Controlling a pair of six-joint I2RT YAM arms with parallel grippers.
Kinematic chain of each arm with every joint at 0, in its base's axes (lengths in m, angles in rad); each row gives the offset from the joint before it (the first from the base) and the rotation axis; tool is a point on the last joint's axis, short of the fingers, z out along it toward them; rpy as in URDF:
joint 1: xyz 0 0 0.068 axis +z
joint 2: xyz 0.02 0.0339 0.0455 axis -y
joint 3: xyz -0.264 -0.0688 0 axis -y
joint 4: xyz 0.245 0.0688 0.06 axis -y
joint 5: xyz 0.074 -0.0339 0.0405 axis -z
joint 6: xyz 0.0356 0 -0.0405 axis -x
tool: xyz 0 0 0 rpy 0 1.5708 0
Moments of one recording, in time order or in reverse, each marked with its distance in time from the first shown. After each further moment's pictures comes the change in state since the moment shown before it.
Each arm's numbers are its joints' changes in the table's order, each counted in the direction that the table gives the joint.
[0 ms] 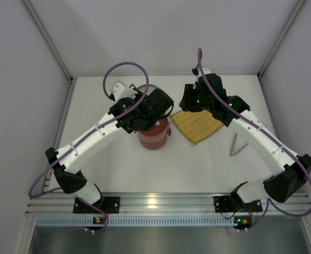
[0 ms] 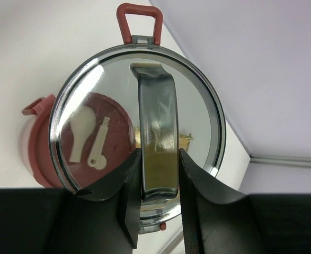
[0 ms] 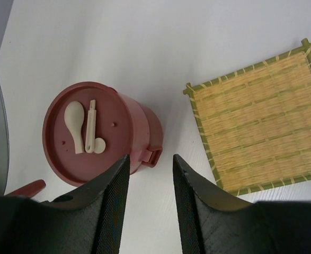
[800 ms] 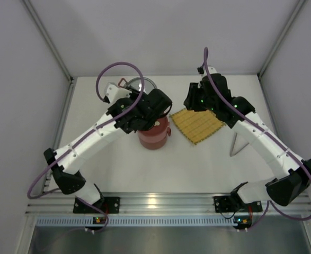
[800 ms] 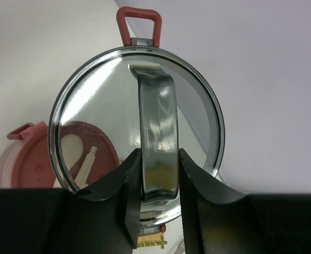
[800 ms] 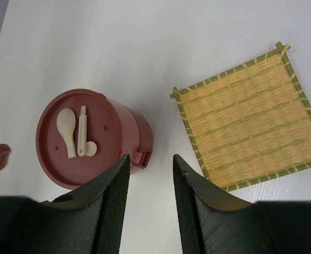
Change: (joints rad) left arm 0.006 0.043 -0.035 0.006 -0.170 0.065; right arm -0.011 0.039 0.000 -0.019 0.054 -0.003
